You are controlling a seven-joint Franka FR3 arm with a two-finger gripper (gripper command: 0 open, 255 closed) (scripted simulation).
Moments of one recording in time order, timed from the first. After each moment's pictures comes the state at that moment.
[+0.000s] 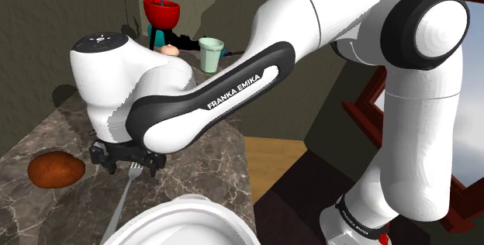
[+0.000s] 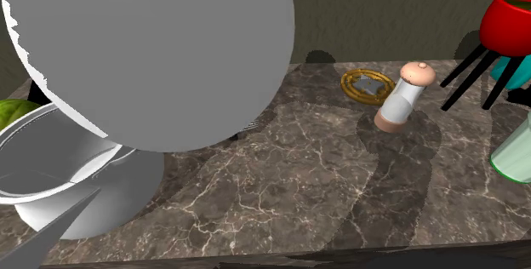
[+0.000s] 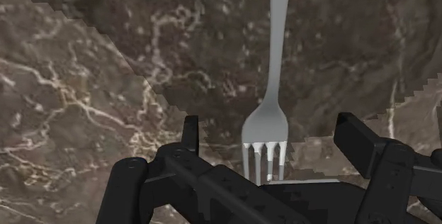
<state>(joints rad) 0.15 0.48 0.69 -1.81 -0.44 2.17 1.77</state>
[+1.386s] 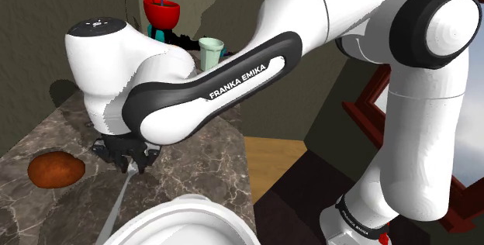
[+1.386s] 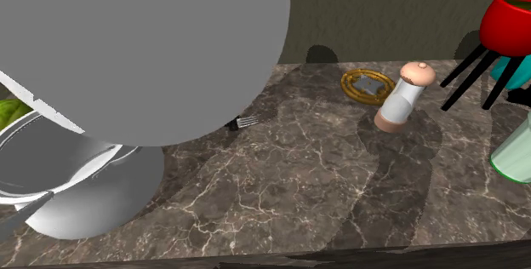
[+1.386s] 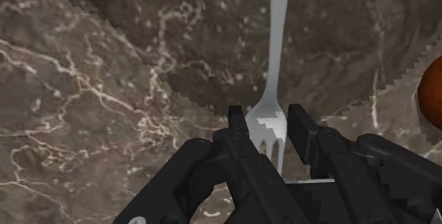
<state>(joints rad) 0.14 0.45 0.71 -1.79 -0.42 2.13 1.75</state>
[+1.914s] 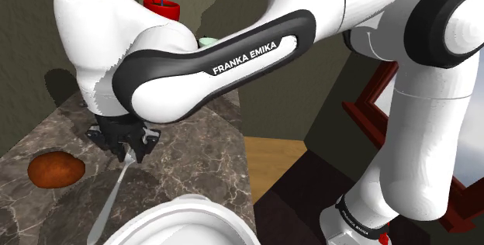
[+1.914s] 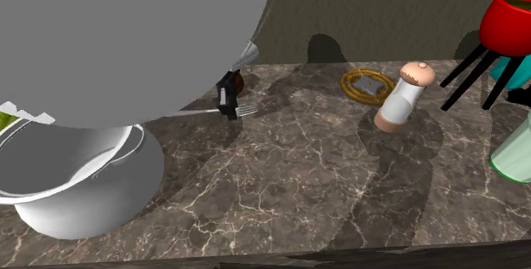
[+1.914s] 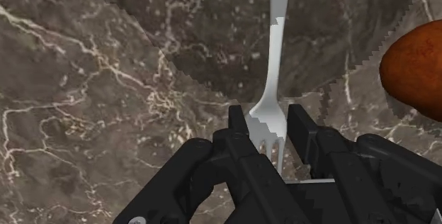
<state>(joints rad) 0.12 0.40 0.73 -1.75 -0.37 2.05 1.72</state>
